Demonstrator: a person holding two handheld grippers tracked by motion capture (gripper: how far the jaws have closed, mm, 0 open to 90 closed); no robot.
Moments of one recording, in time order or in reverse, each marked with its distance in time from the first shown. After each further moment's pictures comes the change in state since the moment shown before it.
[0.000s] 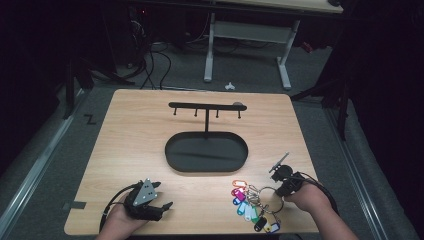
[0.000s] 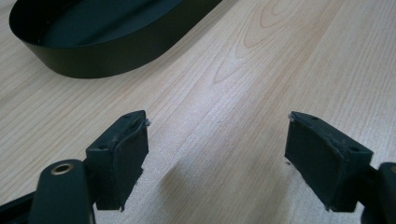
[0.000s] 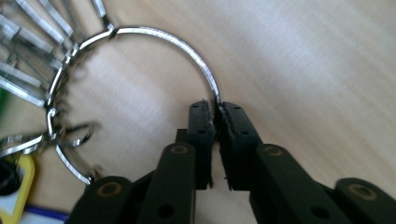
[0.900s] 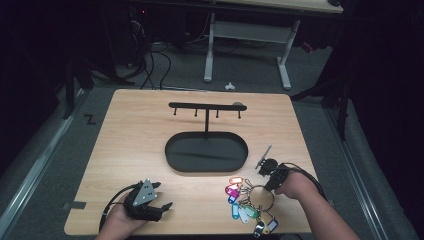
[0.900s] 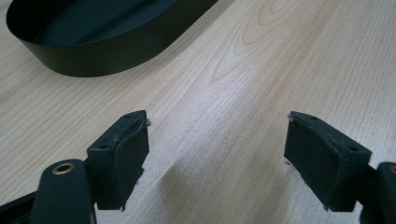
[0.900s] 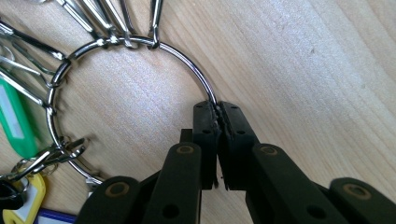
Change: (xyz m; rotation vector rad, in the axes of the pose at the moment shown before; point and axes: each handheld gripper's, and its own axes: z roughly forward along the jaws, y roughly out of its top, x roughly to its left) left arm 0.000 -0.001 0.000 0.003 -0.006 0.003; right arm 0.007 0.043 0.003 0.044 0.069 -0.194
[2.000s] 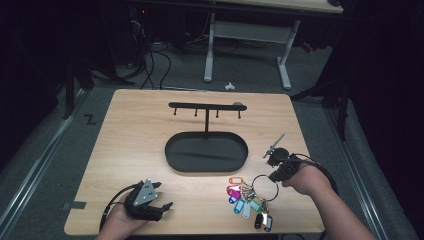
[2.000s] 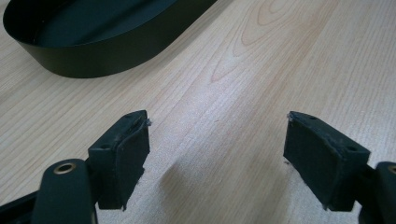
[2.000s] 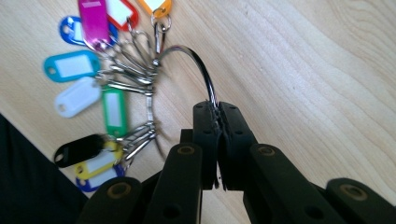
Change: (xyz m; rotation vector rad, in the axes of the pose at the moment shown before) left arm 0.000 0.001 0.000 0.000 -0.003 0.004; right arm 0.004 -0.009 -0.069 -0.114 -0.019 0.031
